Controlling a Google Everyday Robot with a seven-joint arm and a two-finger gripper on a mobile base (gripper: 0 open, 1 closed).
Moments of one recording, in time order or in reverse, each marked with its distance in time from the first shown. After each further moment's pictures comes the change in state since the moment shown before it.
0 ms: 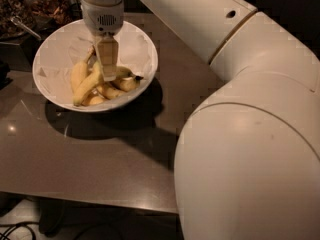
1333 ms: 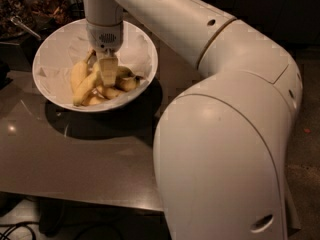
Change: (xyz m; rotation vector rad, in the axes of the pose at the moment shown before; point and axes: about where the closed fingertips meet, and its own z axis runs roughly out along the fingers) arm 0.008 -0.005 0.054 -0.097 0.008 0.053
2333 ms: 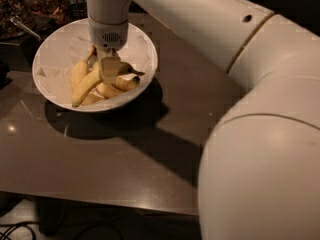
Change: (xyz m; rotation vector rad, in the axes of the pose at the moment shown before) arm -0.004 0.015 -0.022 0.111 -0.044 -0.009
